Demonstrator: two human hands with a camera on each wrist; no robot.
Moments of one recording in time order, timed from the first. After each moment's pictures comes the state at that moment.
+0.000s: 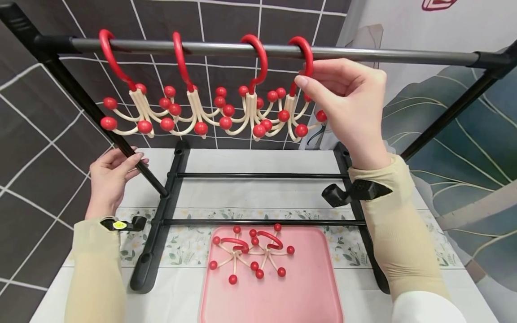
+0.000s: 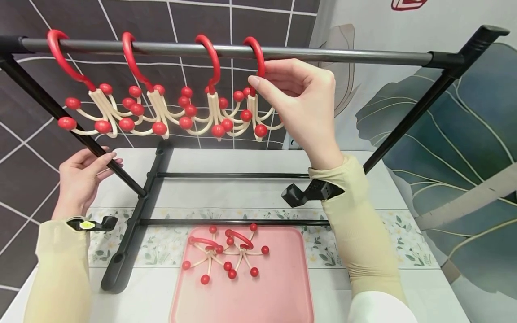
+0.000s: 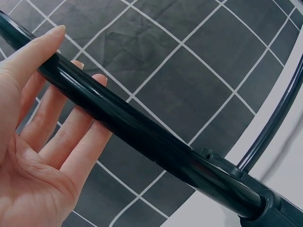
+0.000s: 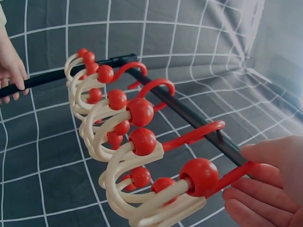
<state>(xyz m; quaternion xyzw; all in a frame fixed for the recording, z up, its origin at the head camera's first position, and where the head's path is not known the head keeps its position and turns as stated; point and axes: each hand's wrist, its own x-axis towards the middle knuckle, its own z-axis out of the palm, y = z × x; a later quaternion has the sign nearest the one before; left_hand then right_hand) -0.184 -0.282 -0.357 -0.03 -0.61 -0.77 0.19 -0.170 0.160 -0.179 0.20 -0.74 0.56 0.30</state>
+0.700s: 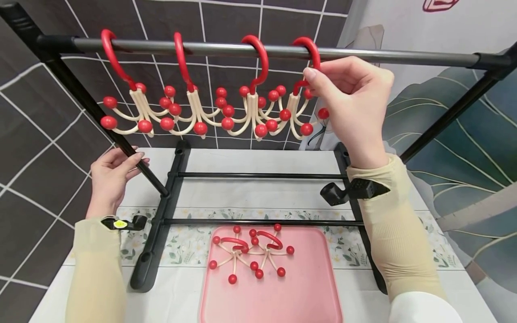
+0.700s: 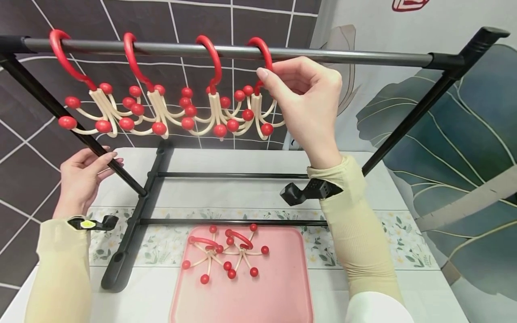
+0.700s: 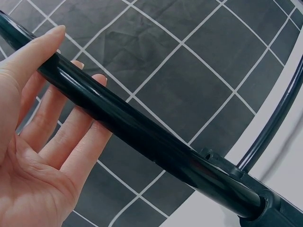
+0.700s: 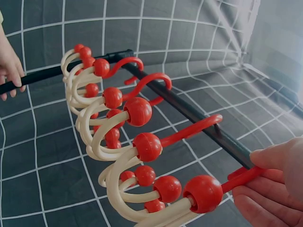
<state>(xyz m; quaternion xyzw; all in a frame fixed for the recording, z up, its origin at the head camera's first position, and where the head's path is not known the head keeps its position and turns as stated) -0.183 -0.281 -0.355 -0.03 -0.62 -0.76 0.19 -0.169 0.157 -0.178 0.18 -0.70 0.60 0.34</state>
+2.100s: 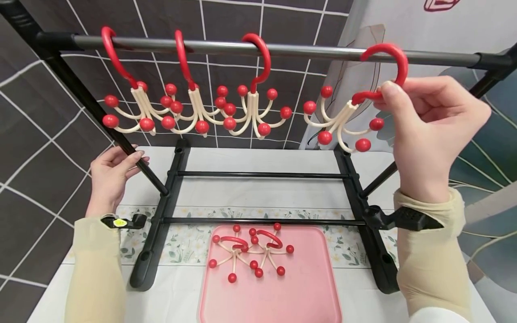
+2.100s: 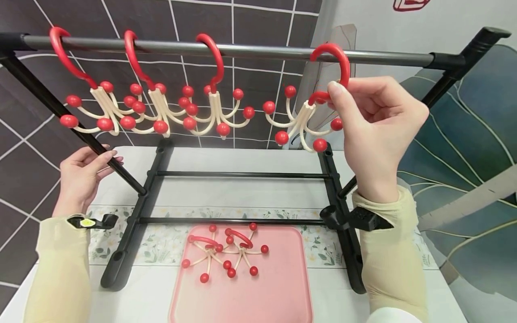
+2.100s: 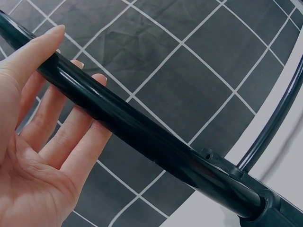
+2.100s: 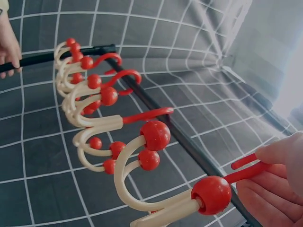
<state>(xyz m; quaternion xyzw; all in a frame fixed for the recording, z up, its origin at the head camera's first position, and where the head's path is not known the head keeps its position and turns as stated) -0.184 -0.281 -0.354 -0.03 -0.61 -0.77 0.19 -0.131 0.219 -0.192 0.16 -0.64 0.58 0.48</state>
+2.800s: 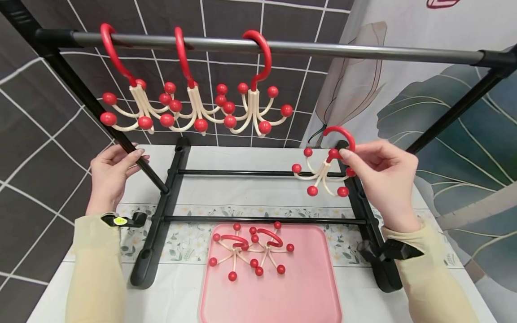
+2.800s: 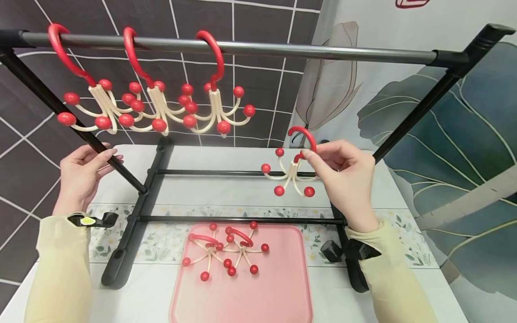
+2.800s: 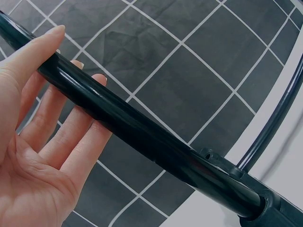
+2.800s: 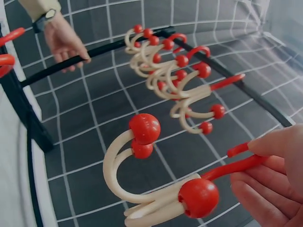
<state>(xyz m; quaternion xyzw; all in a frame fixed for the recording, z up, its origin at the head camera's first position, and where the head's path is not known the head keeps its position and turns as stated) -0.185 -0.282 -0.356 -0.03 -0.61 -0.77 0.19 -0.112 0.236 -0.277 0.12 -0.79 0.52 0.31</state>
